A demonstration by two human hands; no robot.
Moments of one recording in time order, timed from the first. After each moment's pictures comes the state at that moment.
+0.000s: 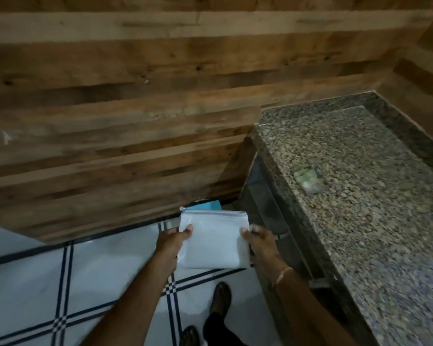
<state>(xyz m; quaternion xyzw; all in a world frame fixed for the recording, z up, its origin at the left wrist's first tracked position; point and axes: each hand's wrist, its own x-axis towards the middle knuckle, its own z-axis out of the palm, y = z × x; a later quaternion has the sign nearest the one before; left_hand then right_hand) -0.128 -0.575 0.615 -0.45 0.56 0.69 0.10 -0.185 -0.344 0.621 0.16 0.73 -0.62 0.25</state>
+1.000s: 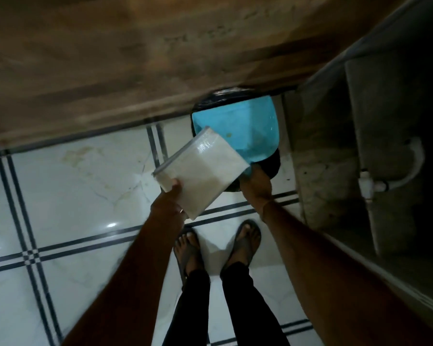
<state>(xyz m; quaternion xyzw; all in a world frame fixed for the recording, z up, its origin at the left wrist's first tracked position) -0.232 -0.665 0.139 -0.65 0.26 0.70 0.08 -0.333 -0.485 0.073 0.15 0.88 -0.29 0.36</state>
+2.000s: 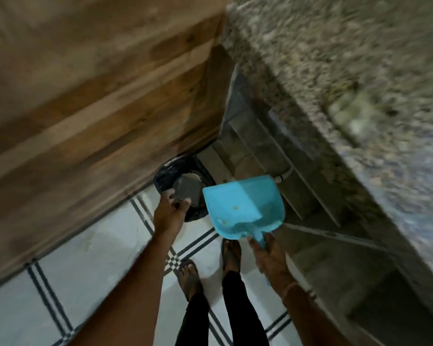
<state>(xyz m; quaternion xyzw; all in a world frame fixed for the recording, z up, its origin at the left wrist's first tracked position) -0.308 -0.590 0.384 -0.33 0.78 0.49 0.20 -0.193 -0.337 0.351 0.36 0.72 -0.55 0.19</state>
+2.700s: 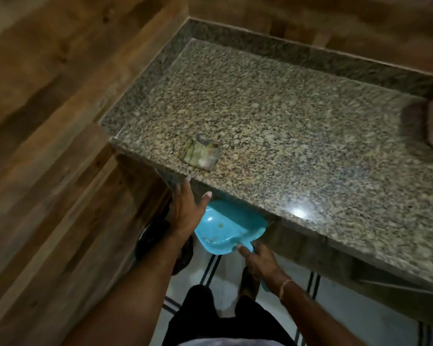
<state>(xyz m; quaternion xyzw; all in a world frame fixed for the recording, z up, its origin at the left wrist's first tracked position) -0.343 -0.374 0.598 0.11 0.94 0.29 0.15 -0.137 -0.254 0.536 0.46 0.57 -0.68 0.11</state>
